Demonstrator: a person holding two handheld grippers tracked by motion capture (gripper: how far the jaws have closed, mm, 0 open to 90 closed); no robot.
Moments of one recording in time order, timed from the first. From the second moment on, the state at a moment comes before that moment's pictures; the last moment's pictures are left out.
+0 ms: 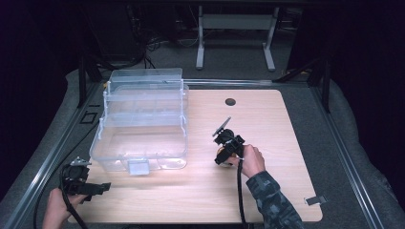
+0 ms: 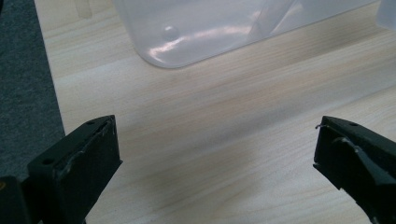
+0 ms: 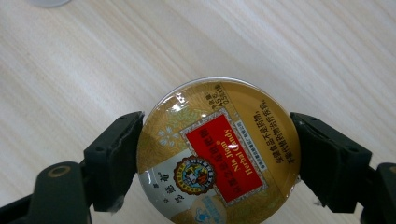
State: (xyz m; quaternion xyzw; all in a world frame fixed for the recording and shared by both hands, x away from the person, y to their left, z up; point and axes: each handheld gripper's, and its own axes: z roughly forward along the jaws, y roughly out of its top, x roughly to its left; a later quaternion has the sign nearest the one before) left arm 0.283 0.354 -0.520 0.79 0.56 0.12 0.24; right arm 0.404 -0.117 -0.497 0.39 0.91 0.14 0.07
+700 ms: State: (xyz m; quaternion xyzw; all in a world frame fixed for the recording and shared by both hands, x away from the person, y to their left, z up) left arm 0.284 0.350 -0.527 0.79 0.55 0.11 0.24; right arm 0.372 -0.186 -0.471 0.43 0.89 0.13 0.10
